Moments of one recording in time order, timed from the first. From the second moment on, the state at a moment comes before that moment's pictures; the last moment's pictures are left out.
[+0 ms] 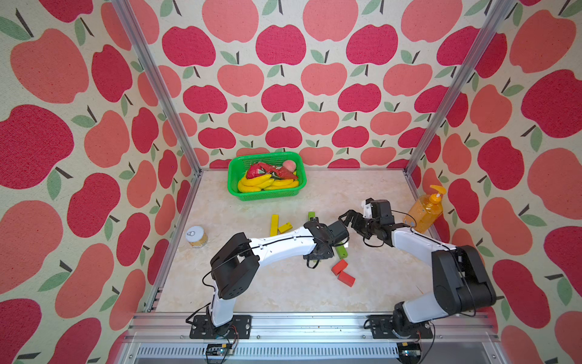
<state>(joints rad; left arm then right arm) -1.05 1.90 1.51 -0.92 -0.21 -1.04 0.29 1.50 0.76 -0.06 -0.37 0.66</state>
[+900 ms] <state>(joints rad) -0.85 2.07 1.67 -0.91 -0.07 -0.79 0.29 1.47 0.74 -0.15 -0.77 0.68</state>
